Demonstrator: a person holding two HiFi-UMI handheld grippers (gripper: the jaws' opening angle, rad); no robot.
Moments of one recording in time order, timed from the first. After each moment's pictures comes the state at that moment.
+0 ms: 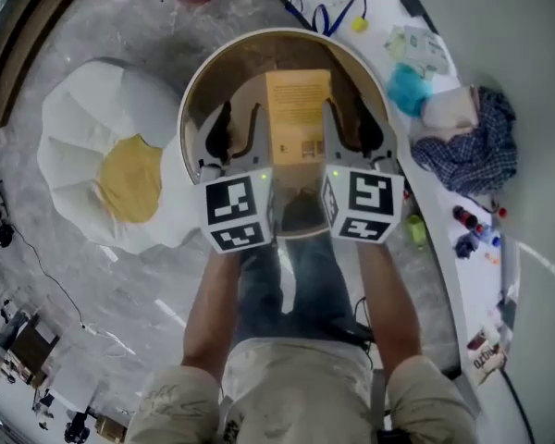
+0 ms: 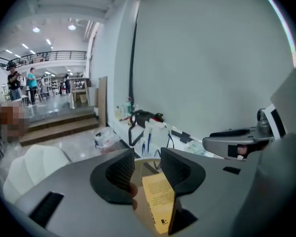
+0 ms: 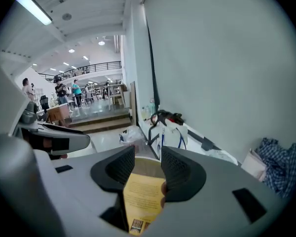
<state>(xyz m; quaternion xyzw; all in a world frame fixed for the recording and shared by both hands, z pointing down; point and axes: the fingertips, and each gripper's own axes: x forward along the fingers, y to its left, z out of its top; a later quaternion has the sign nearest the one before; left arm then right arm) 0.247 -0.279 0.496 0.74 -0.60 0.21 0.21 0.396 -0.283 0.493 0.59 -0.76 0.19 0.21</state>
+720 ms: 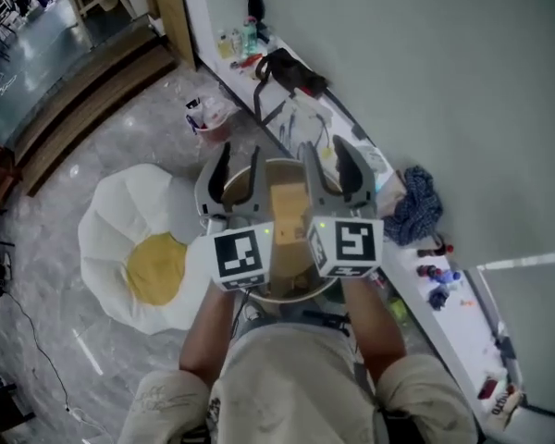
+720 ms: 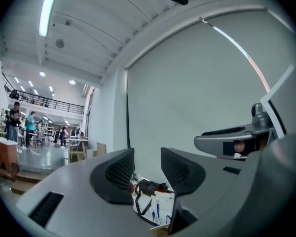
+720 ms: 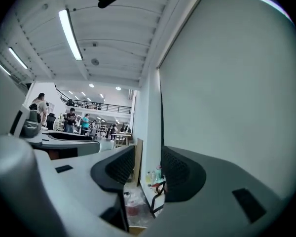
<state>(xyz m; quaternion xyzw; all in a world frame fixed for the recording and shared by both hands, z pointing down) 0.210 -0.211 0.117 0.79 -0.62 0.02 -0.02 0.332 -0.212 0.106 0.60 -0.80 -0.04 0.01</state>
